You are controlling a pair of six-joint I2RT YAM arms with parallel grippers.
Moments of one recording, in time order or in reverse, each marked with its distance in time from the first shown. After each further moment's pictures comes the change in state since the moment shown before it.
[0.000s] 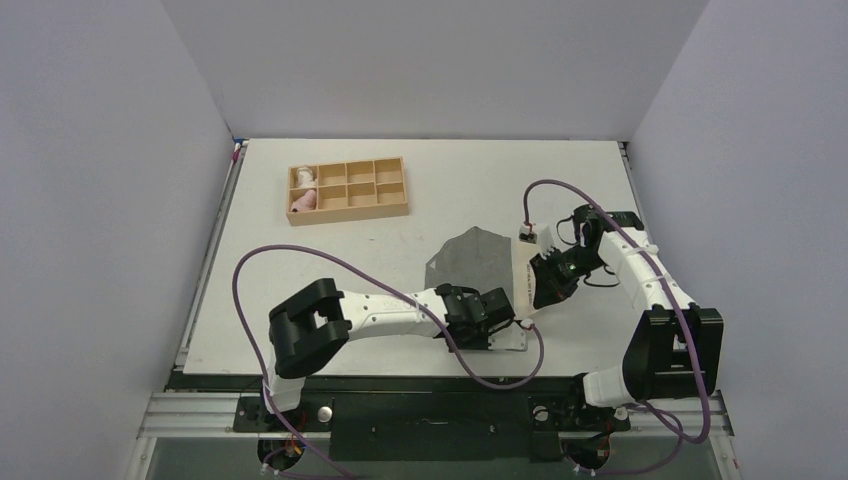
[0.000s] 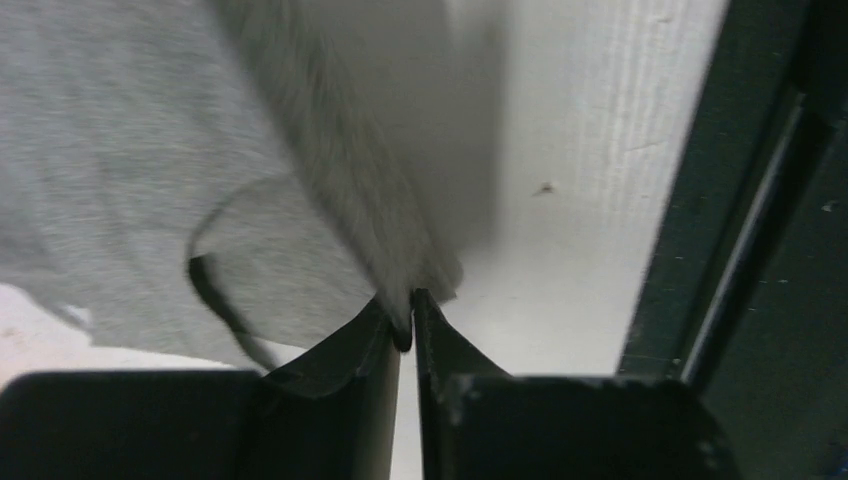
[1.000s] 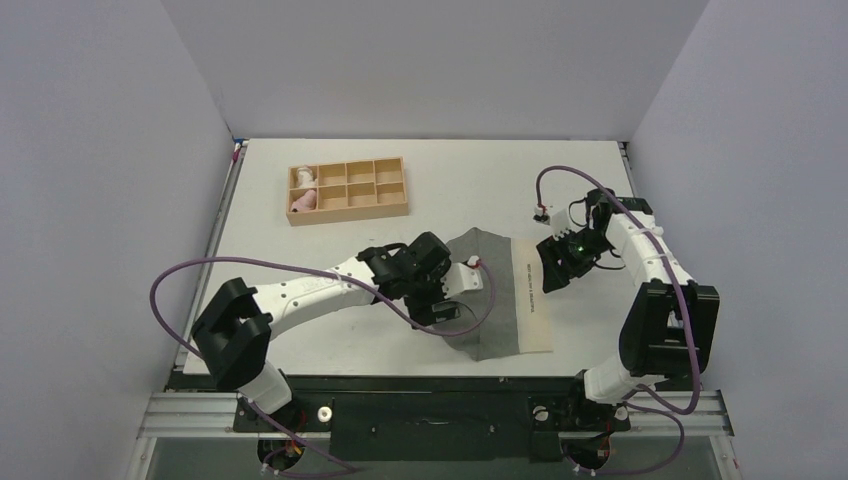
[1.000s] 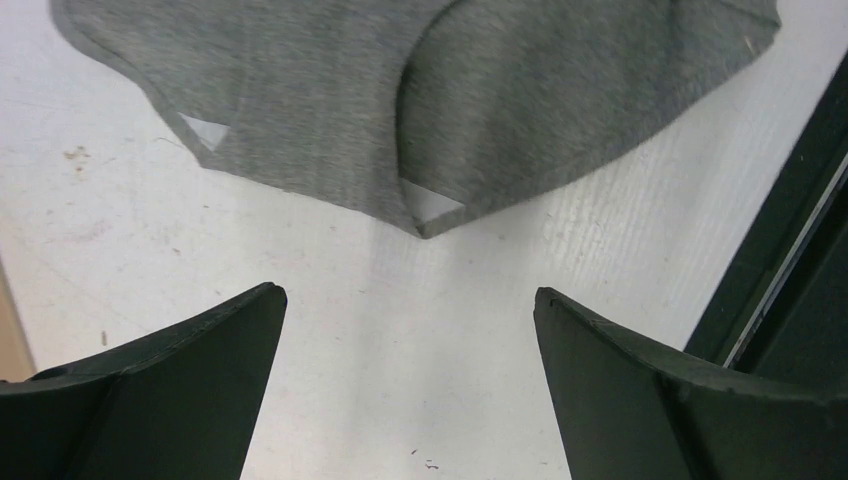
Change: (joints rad) left arm 0.290 -0.335 -0.223 0.085 0.151 0.018; right arm -0.084 0.124 0.110 0.085 0.151 0.059
